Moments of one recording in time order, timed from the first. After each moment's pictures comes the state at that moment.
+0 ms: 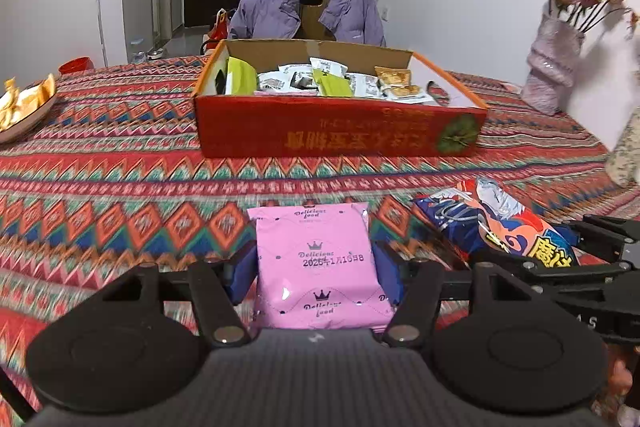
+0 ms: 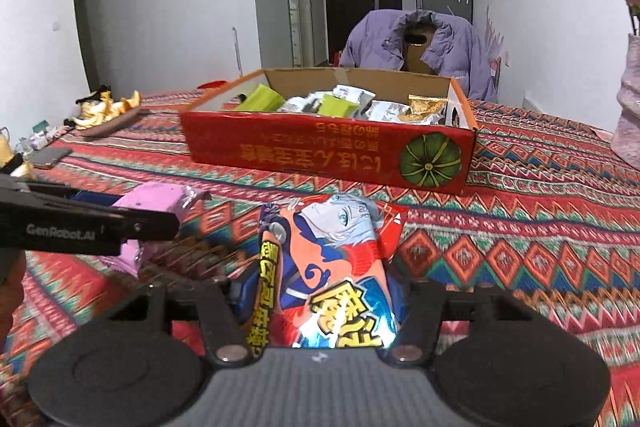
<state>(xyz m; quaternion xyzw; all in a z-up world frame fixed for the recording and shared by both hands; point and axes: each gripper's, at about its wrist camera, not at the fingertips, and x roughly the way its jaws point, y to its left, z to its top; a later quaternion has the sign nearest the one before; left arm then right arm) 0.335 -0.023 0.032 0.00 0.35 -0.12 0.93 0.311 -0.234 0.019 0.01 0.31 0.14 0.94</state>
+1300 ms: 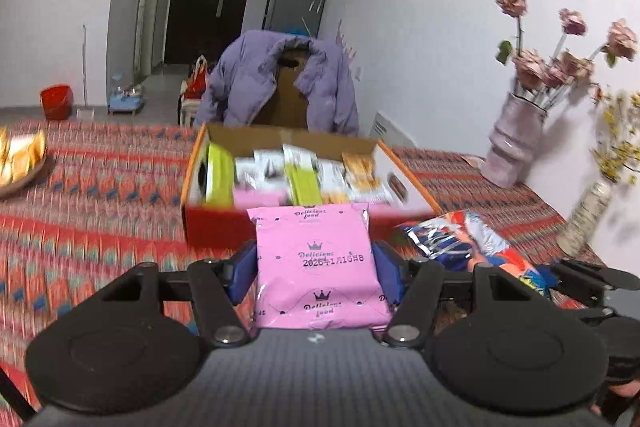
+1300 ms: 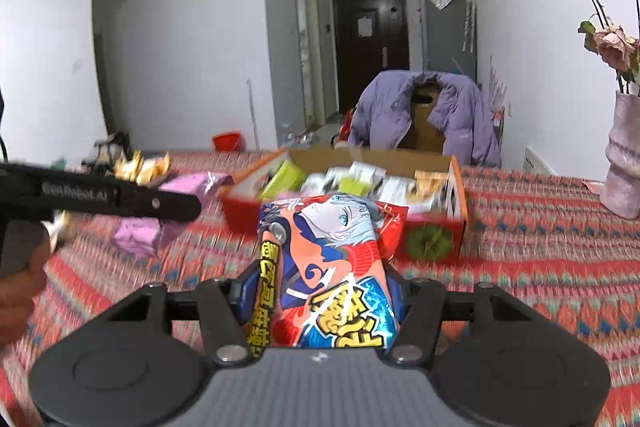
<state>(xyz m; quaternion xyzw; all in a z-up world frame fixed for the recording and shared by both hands) 0.359 -0.017 0.116 -0.04 0.28 -0.15 0.95 0.314 -0.245 0.096 0.04 0.23 0.15 0.96</state>
